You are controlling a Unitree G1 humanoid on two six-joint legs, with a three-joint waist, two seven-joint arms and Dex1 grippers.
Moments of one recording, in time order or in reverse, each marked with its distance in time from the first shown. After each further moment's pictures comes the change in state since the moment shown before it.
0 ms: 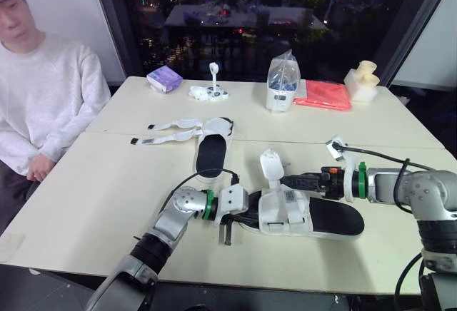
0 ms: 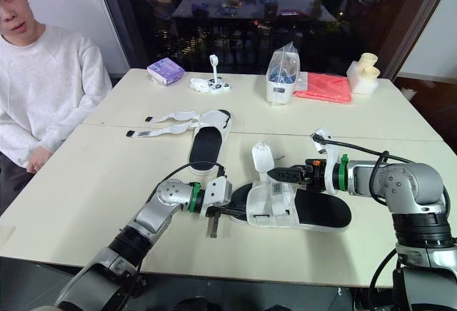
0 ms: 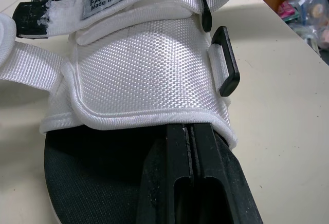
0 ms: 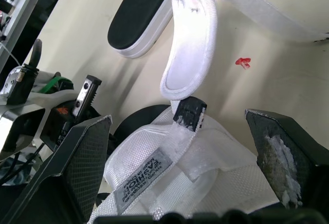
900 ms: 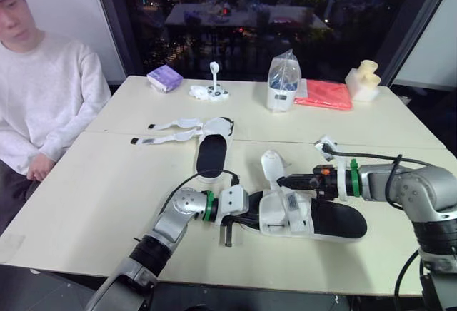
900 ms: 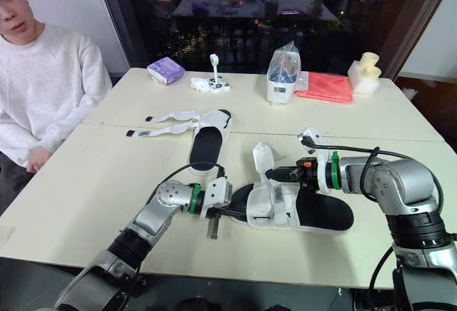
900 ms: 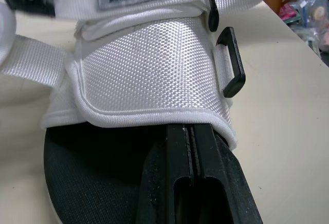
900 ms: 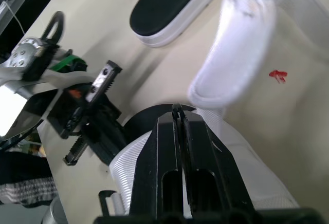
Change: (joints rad) left arm 0.015 0.001 -0.002 -0.028 0.000 0.016 0.008; right arm -0.012 -0.033 0.056 -0.129 -0.072 -0.034 0.137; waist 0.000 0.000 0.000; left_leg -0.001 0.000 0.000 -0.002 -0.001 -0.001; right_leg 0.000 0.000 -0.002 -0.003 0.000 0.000
